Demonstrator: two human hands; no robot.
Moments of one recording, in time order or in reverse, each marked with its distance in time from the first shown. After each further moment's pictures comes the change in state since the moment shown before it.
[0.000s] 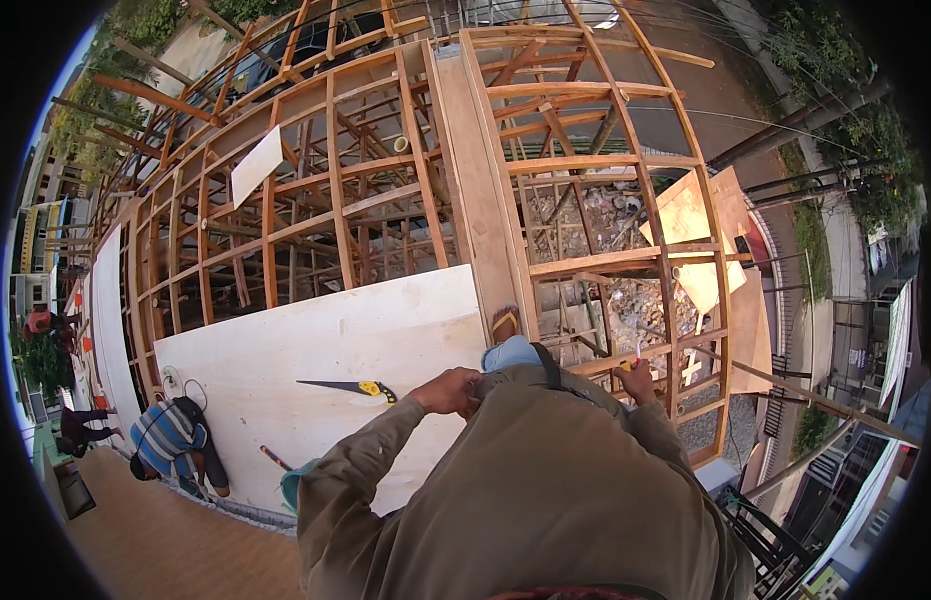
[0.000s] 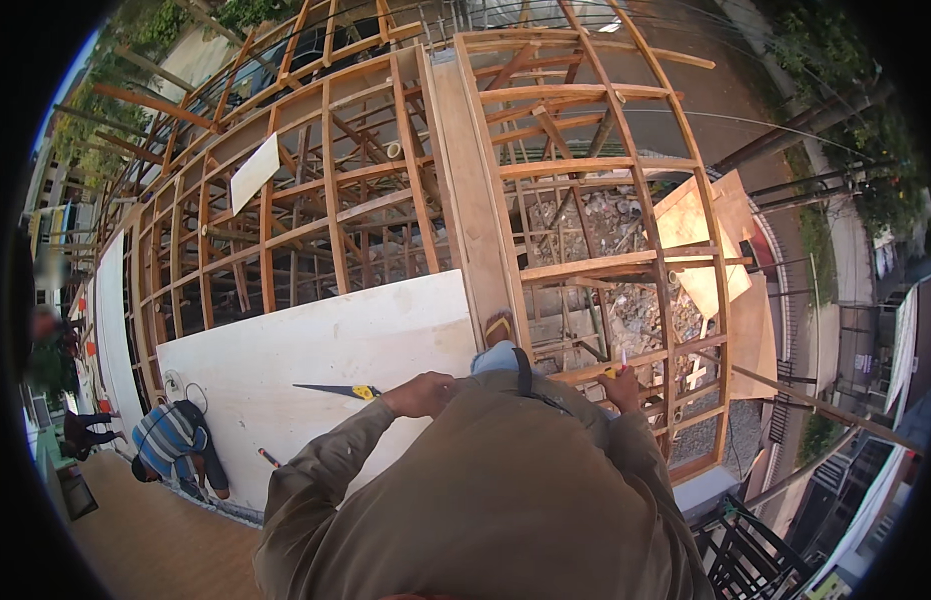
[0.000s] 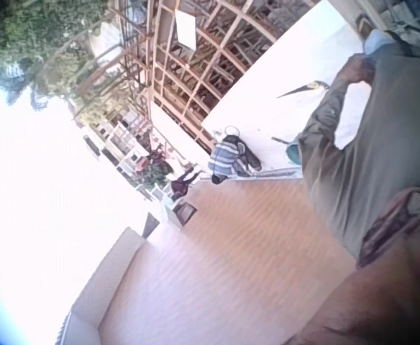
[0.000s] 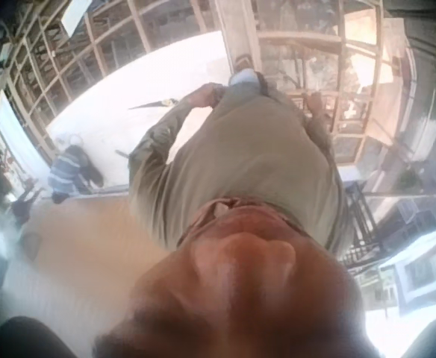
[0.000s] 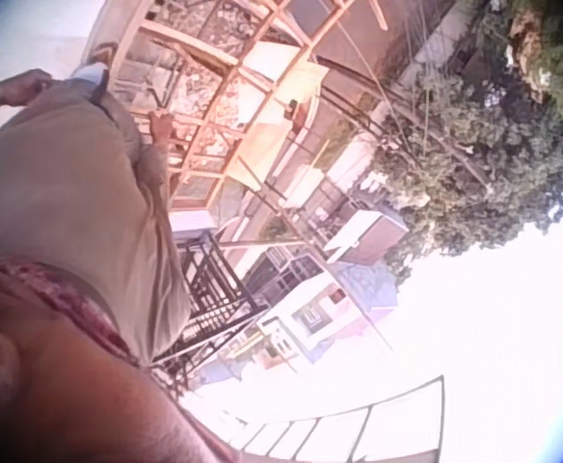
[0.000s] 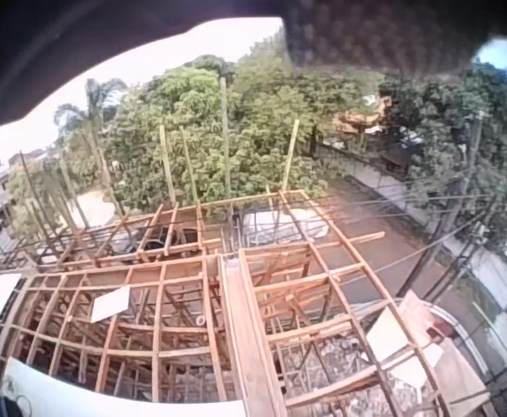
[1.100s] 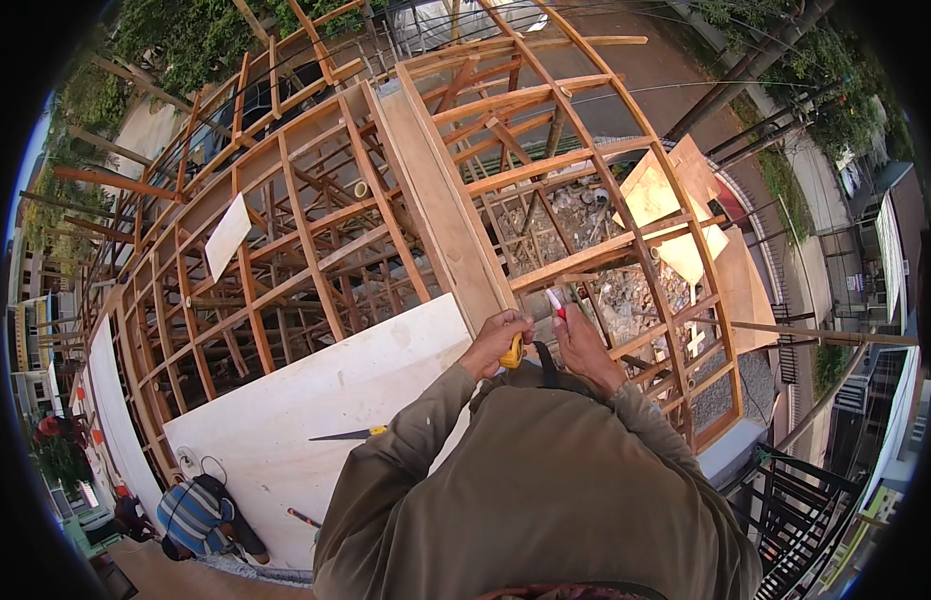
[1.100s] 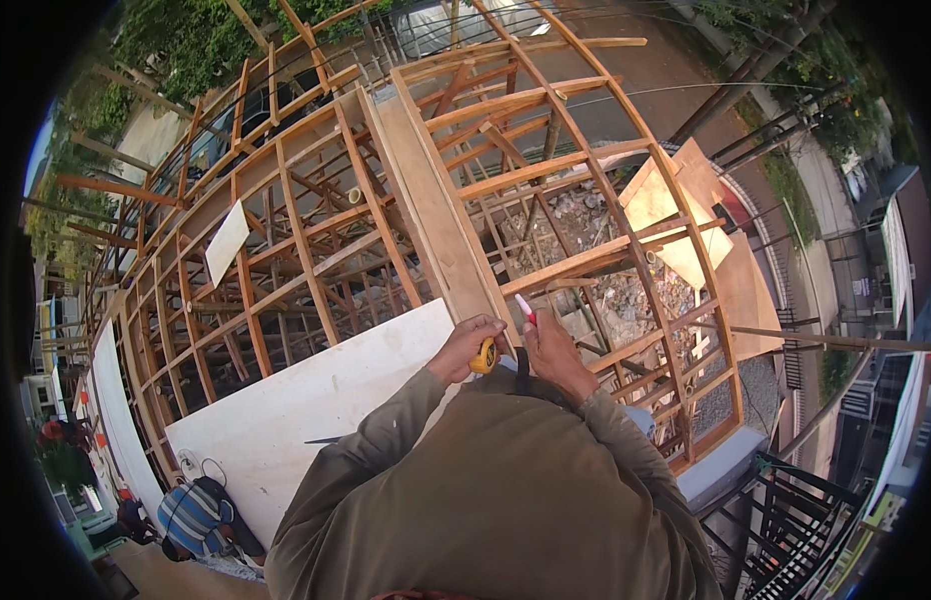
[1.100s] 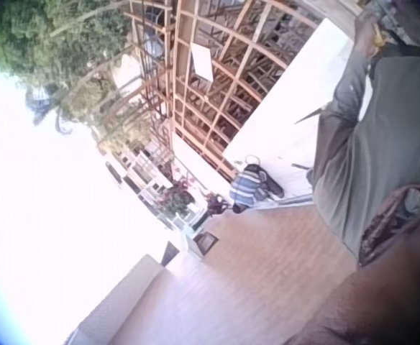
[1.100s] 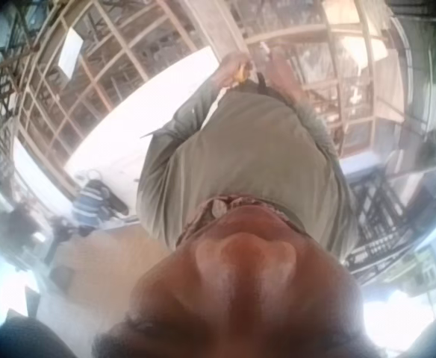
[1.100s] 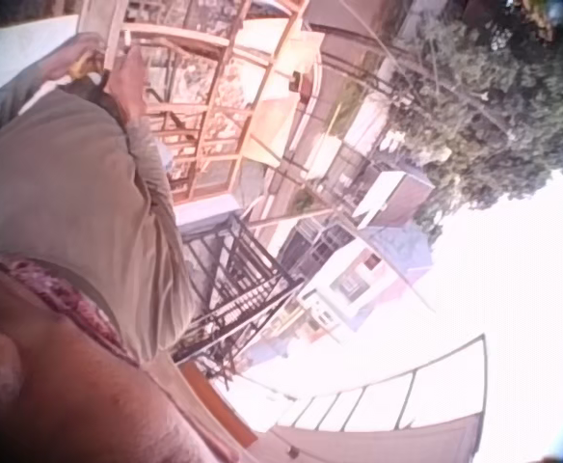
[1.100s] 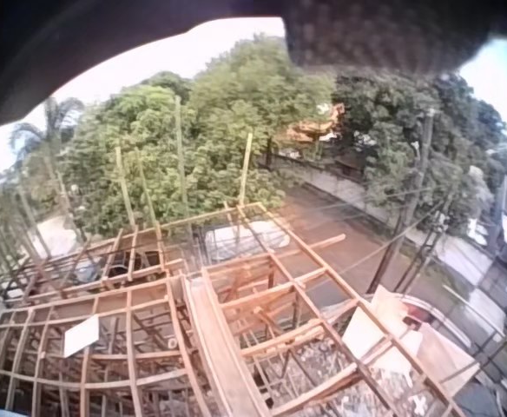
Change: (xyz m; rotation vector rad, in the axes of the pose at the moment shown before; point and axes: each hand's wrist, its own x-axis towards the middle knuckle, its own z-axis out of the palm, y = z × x) left_hand 0.125 0.096 -0.011 -0.758 0.101 0.111; right_hand -0.094 -0.249 -0.022 0.122 0.036 -0.665
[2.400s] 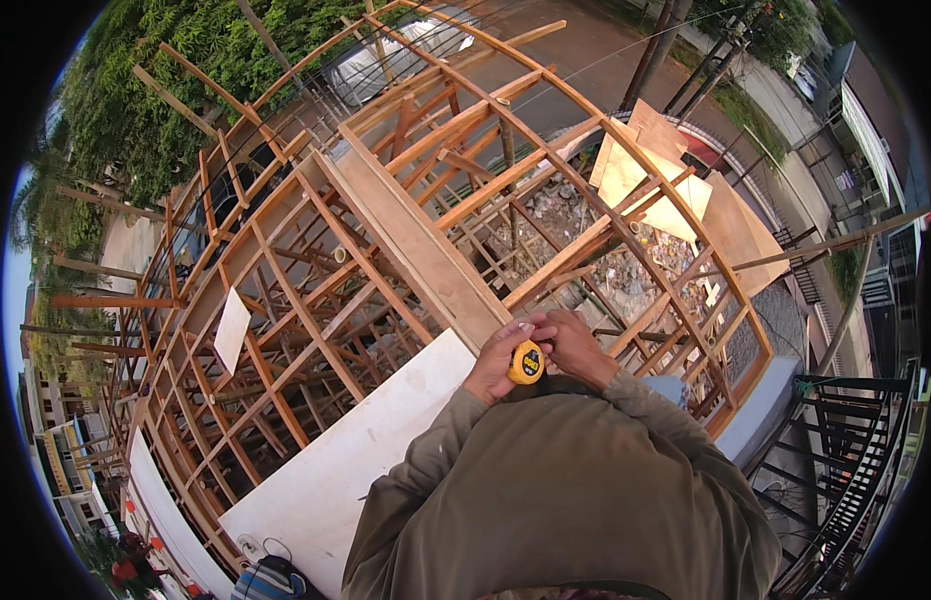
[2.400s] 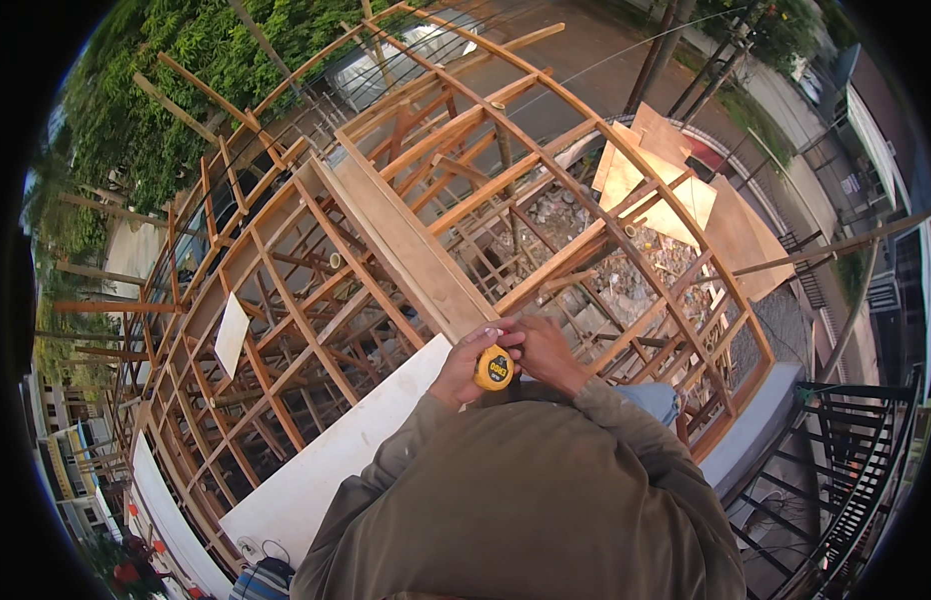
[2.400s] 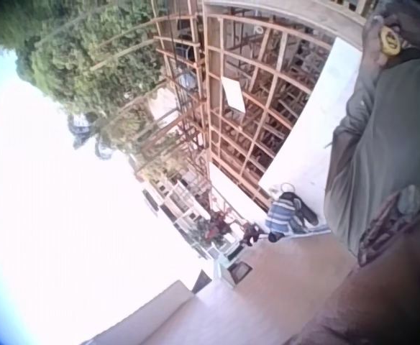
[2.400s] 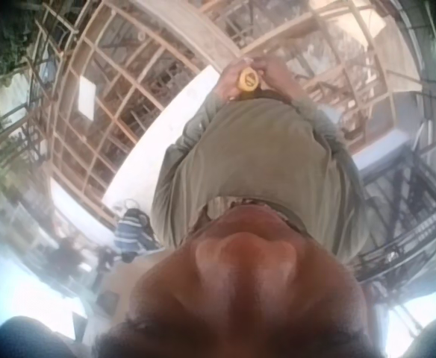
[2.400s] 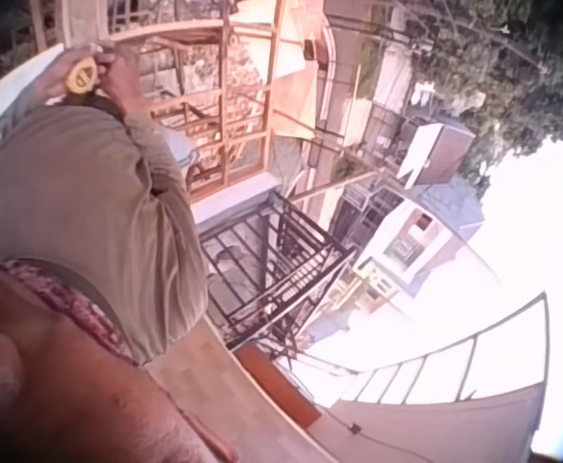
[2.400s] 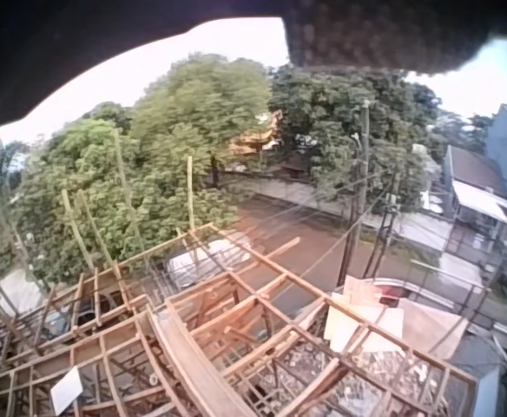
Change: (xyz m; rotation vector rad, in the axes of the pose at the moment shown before) left_hand -0.010 0.031 0.060 -0.235 -0.304 -0.069; right_hand -0.011 0.011 -0.012 -0.144 0.109 -0.172
